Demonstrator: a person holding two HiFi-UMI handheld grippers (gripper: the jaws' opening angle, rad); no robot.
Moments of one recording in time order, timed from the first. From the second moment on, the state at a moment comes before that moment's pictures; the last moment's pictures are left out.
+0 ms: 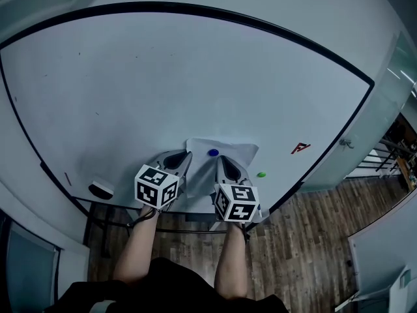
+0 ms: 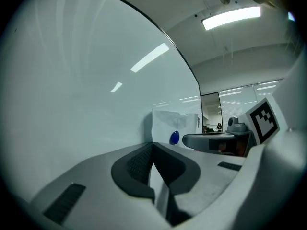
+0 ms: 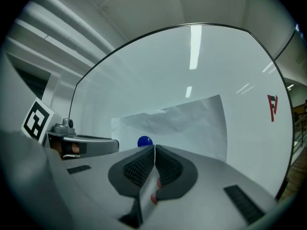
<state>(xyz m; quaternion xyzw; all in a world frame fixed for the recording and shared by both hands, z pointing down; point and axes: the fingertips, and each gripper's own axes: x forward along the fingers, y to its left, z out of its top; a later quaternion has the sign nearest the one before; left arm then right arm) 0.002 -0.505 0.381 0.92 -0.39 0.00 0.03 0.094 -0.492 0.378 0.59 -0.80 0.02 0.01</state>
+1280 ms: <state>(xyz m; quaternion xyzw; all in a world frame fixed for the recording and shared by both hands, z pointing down) 0.004 -0.502 0.378 0.93 -0.38 0.01 0.04 0.069 -0.500 0.369 0.64 -0.76 -0.05 0.06</state>
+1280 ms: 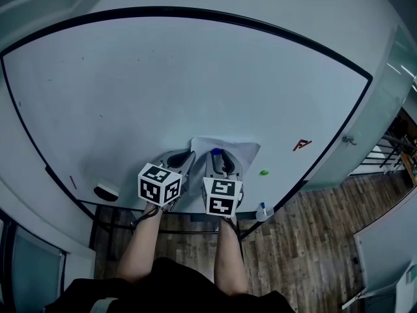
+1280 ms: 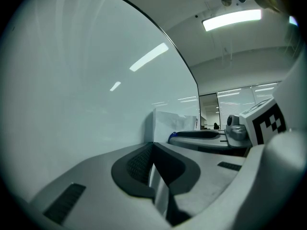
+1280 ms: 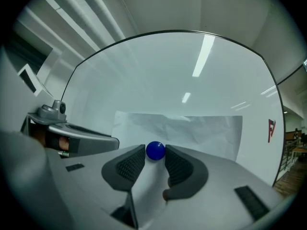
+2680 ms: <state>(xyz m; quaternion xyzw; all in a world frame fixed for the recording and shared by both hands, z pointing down) 0.000 -0.499 0.391 0.93 -0.36 0.01 0.05 0.069 -0.501 0.374 0.64 -0.76 -0.04 0.03</state>
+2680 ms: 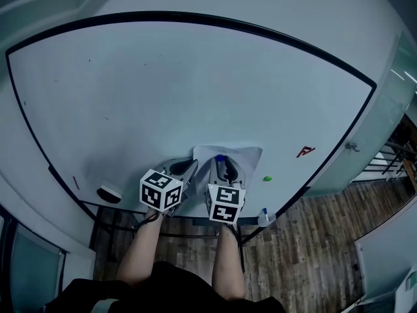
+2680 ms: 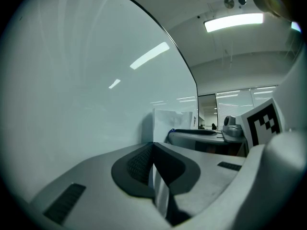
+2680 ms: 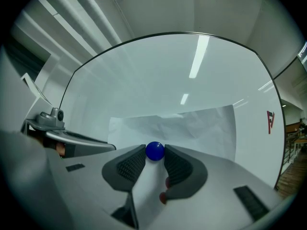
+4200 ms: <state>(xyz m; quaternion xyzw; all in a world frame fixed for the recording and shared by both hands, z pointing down) -0.022 -0.501 0.399 0.92 -0.38 -0.01 0.08 0.079 -0.500 0.378 0.65 -0.76 -0.03 0.04</state>
